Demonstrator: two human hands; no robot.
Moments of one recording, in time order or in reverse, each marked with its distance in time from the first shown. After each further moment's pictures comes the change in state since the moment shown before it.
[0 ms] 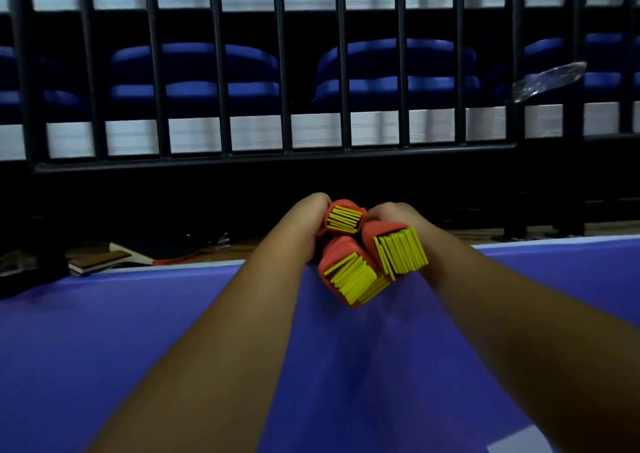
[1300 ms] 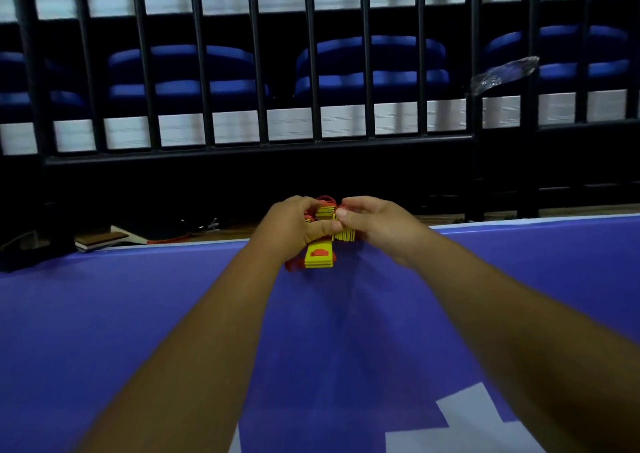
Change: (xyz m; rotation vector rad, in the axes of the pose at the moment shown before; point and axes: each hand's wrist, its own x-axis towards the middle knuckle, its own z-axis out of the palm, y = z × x) left_hand -0.041 -0.032 0.012 0.846 0.101 0.561; right_hand -0.074 0.037 -0.037 0.237 -0.145 -0.255
